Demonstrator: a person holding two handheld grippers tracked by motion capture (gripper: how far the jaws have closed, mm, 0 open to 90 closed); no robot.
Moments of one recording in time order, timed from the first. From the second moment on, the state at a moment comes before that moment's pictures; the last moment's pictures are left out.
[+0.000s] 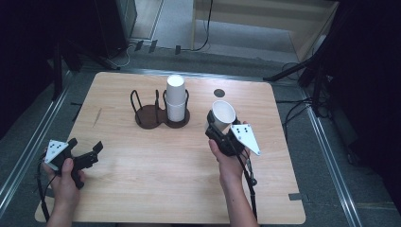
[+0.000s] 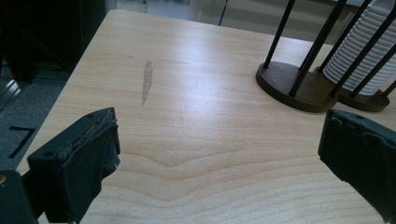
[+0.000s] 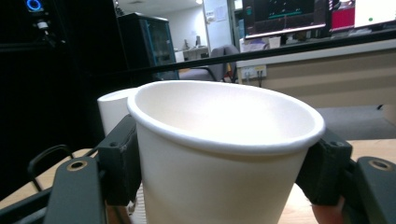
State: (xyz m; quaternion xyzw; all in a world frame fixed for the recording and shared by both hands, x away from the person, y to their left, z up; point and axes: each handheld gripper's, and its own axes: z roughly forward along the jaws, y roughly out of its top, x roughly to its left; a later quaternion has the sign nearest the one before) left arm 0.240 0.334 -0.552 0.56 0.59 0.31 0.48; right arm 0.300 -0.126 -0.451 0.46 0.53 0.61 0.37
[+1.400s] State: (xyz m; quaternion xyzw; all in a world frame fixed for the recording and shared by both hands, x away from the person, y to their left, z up) left arm 0.241 0.332 -0.551 0.57 0.59 0.31 0.48; right arm 0.383 -0.187 -0.518 0.50 0.56 0.53 0.41
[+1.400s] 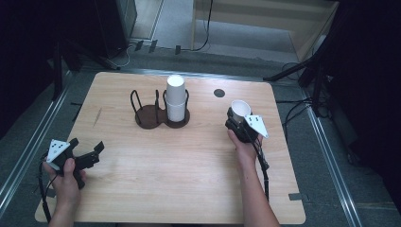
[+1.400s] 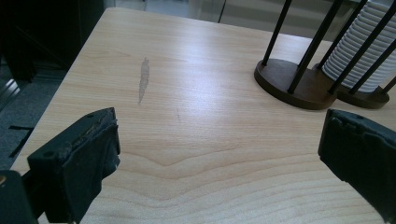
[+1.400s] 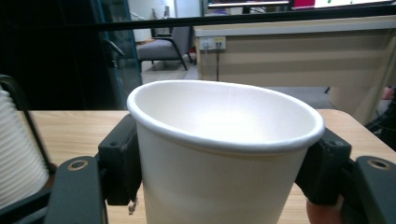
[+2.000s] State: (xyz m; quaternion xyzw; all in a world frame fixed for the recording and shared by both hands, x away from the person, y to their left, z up) left arm 0.242 0.331 -0.552 0.58 0.58 0.30 0.49; right arm 0.406 -0.192 -0.531 0.52 0.57 0.50 0.40
